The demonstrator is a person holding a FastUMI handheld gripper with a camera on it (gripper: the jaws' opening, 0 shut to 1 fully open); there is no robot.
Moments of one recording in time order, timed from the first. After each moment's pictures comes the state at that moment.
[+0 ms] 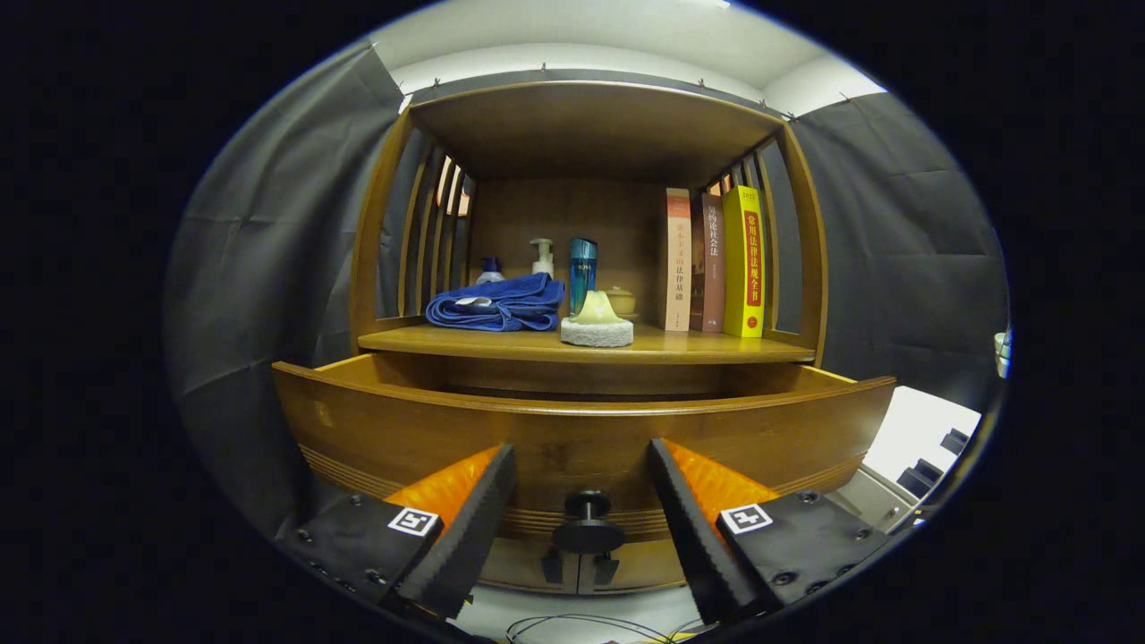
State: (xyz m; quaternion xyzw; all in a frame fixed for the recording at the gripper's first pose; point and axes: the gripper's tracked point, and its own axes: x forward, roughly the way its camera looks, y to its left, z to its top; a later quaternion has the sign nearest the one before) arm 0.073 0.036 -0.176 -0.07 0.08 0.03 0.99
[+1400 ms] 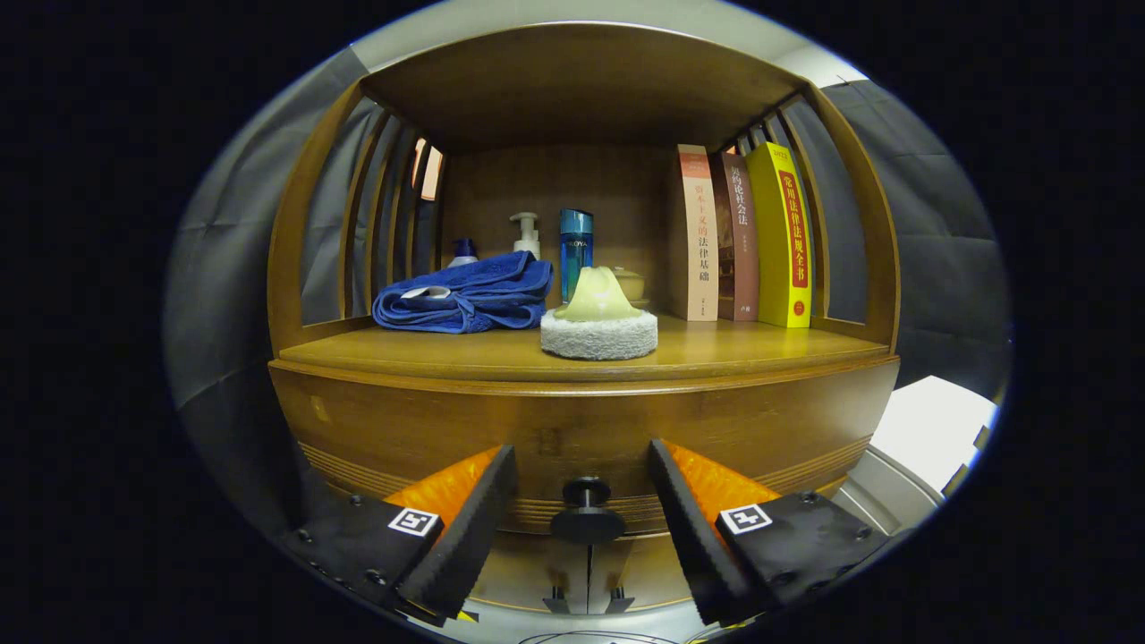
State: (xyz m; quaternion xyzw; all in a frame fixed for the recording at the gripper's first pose) arm 0.177 0.029 -0.212 -0.05 0.11 0.01 0.99
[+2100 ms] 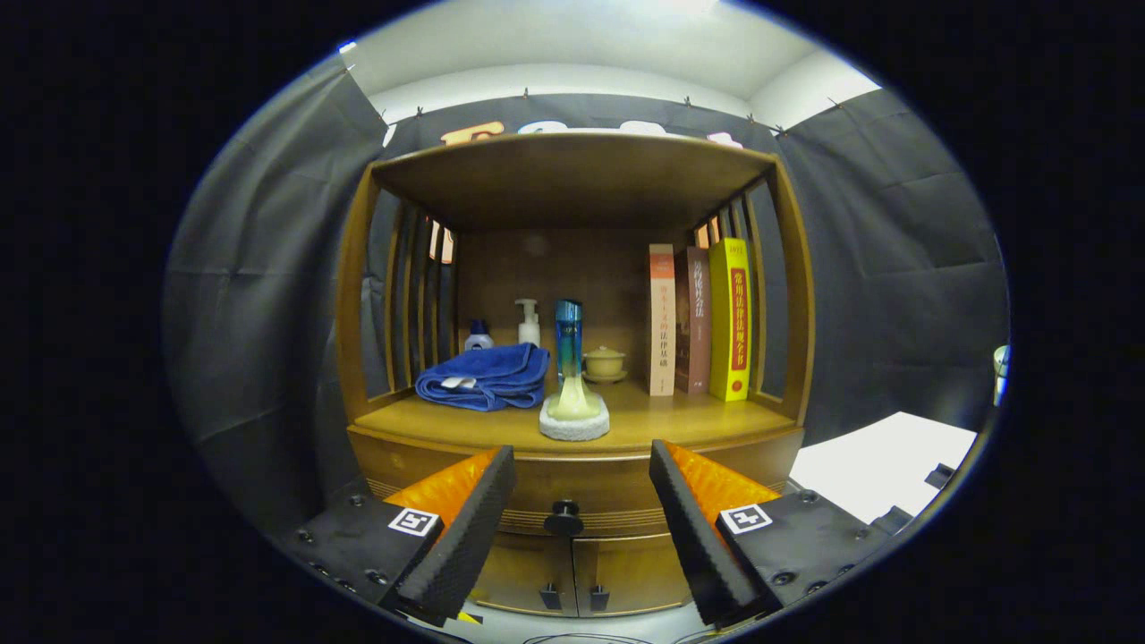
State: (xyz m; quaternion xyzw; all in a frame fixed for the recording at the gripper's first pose) arm 0.081 0.020 -0.048 -0.05 0.02 0.03 1.00
